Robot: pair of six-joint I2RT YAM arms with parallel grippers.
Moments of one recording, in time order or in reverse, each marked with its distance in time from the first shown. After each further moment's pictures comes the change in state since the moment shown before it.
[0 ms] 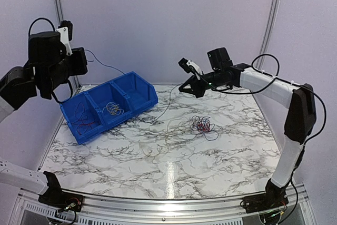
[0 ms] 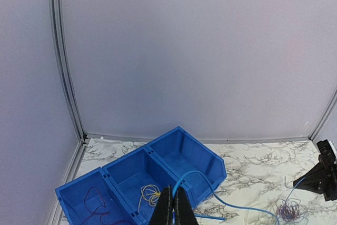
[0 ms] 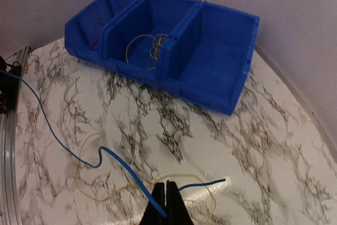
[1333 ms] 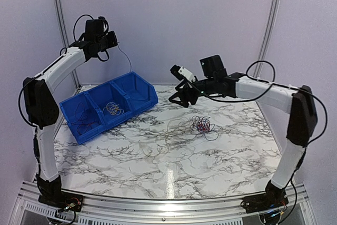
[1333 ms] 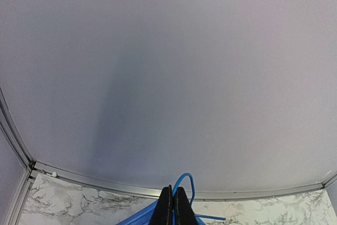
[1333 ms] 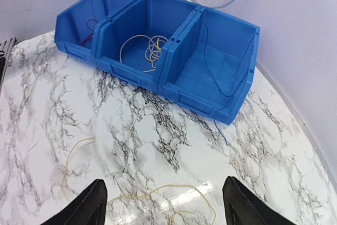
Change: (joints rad) left arm 0.568 0.990 0.779 0.251 0.568 -0.029; right arm 0.128 0.052 -0.045 0.174 0.161 0.008
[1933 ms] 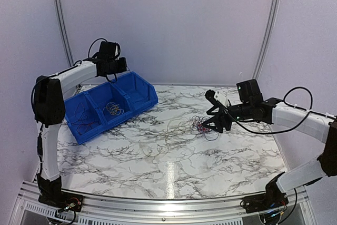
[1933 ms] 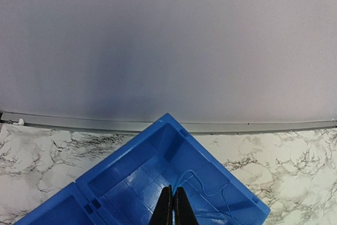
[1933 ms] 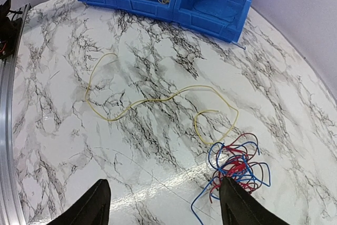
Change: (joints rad) left arm -0.024 0.070 -0.219 0.012 0.114 0.002; right arm -0.173 -0.555 -0.649 -0.016 -0.110 -0.118
